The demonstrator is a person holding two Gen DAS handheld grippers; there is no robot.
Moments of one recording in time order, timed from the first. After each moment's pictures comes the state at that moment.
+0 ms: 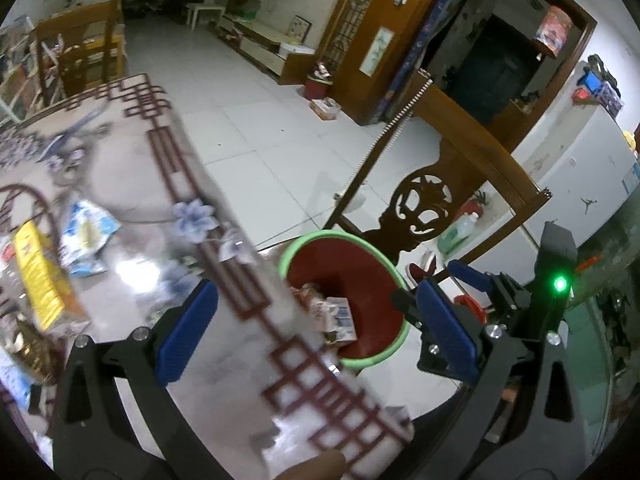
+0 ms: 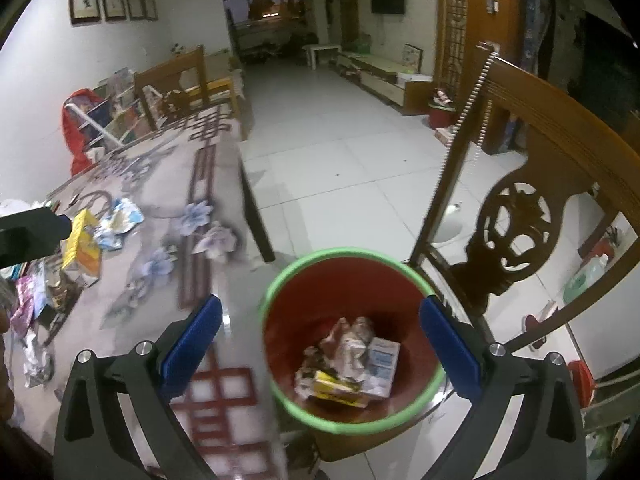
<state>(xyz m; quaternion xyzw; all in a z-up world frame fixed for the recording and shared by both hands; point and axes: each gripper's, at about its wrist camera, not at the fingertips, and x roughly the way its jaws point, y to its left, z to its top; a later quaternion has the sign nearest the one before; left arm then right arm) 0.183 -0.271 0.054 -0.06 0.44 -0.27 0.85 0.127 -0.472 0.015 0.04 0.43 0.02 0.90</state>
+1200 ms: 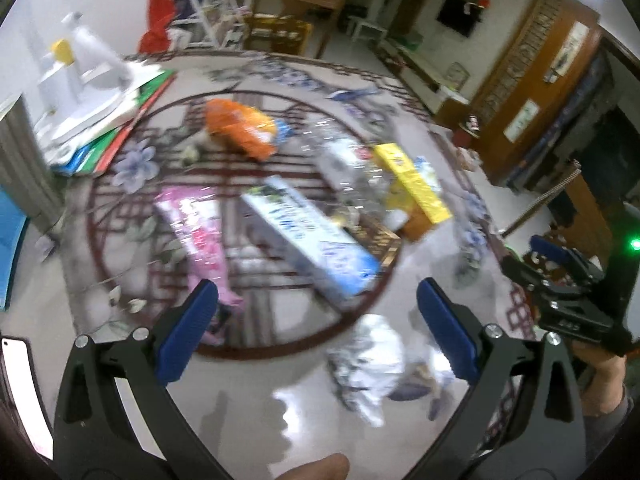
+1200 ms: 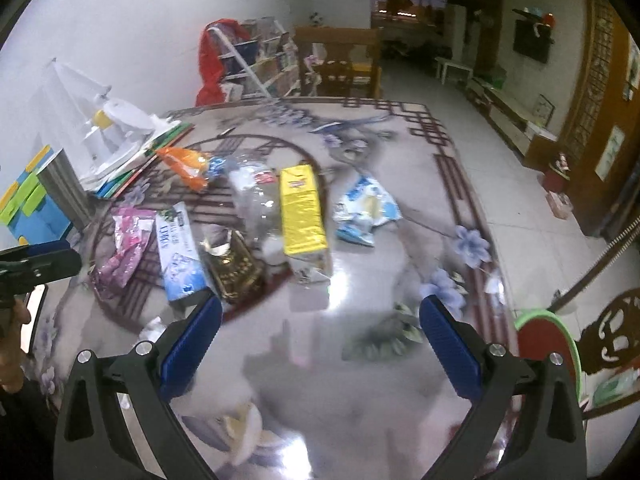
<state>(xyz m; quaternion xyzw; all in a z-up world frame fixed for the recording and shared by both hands) 0.090 0.062 0.016 -0.15 0.45 -0.01 0.88 0.131 -0.187 0.031 -0.06 0.42 0.22 0.88</state>
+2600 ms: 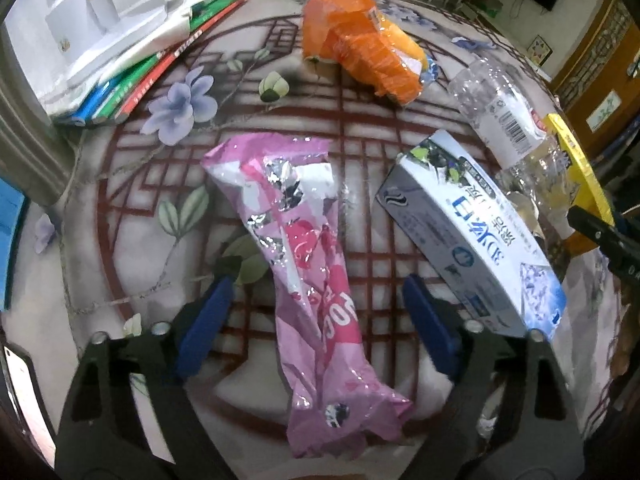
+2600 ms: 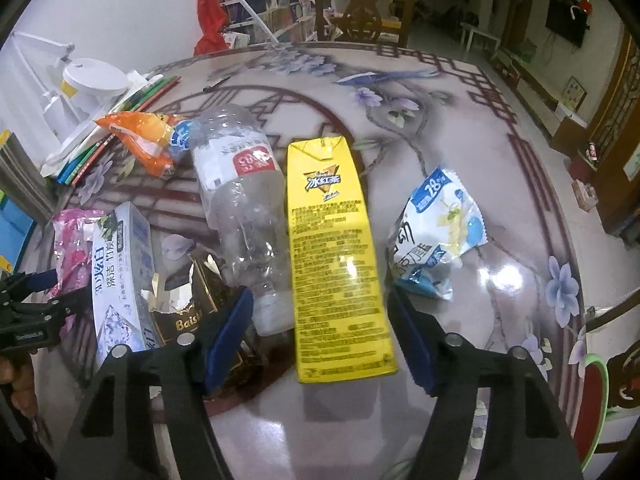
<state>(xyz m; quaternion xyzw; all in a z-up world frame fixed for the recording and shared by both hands) 0.155 0.117 -0.083 -0.12 0.53 0.10 0.83 0.235 -0.120 -0.044 -0.09 0.49 0.23 0.84</state>
